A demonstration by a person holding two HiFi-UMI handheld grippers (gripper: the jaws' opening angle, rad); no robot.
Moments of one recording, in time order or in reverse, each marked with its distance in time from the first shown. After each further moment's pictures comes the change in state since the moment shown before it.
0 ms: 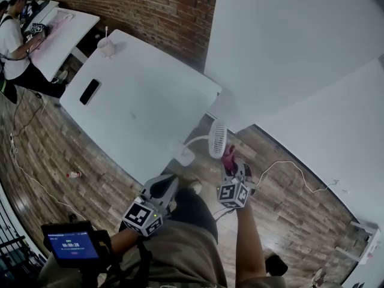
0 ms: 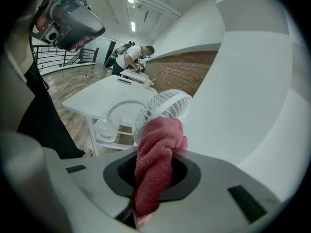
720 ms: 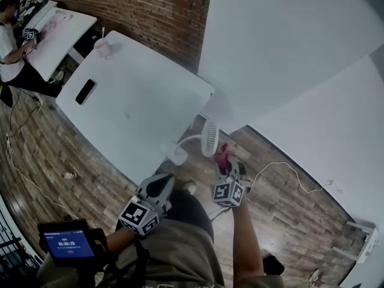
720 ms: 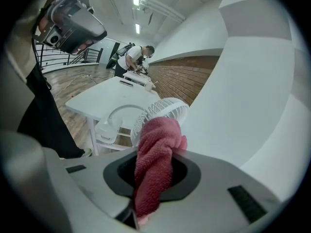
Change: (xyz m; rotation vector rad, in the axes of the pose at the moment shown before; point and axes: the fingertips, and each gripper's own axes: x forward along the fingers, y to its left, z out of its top) left arm -0.001 -0.012 0.002 0.011 -0.019 -0.010; right arm -0.013 -0.005 0.016 -0.043 -0.027 0.010
